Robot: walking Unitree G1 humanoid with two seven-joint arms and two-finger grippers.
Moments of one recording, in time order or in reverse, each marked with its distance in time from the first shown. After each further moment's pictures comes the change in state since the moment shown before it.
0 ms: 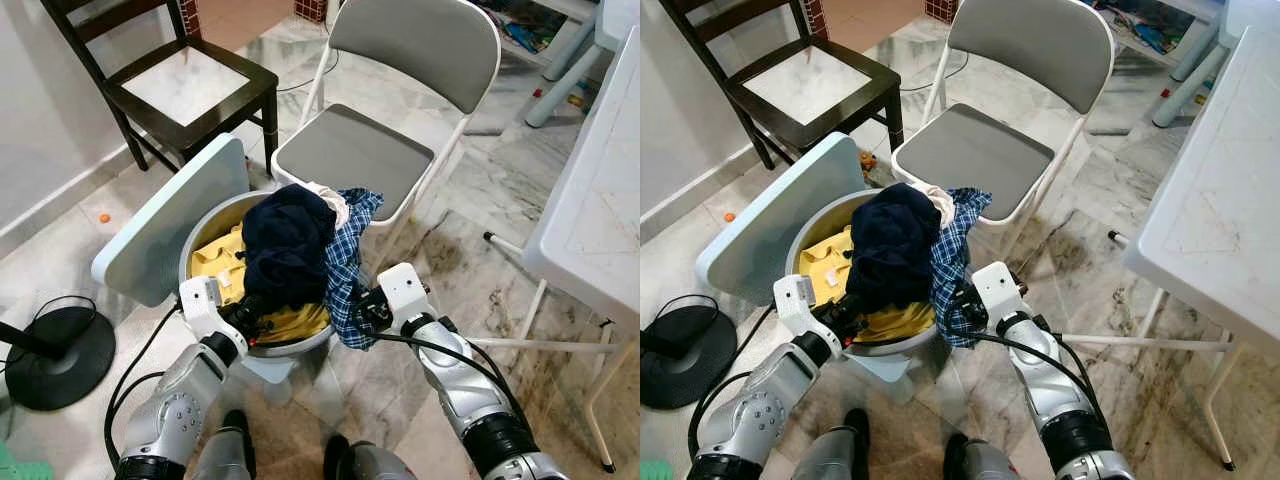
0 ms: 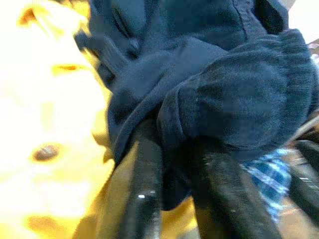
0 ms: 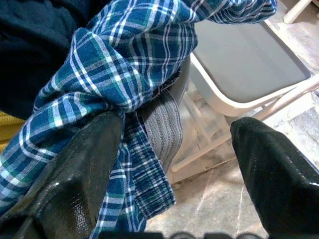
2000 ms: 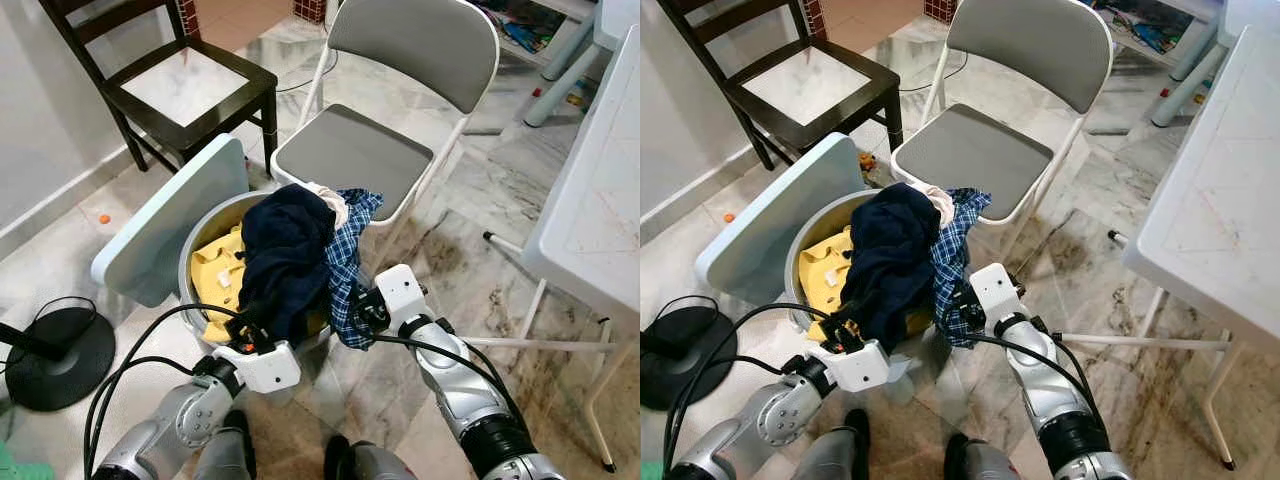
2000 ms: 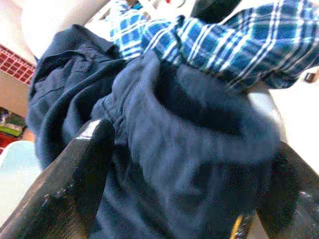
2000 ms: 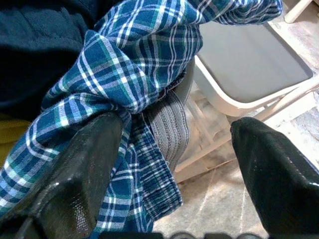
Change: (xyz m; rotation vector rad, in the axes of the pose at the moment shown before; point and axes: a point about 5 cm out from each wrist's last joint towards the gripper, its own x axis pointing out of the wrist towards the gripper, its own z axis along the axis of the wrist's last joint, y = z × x) left arm -0.017 -0.016 -0.040 1.519 -0.129 -0.287; right arm 0.001 0.004 0.000 0.008 0.000 -0.001
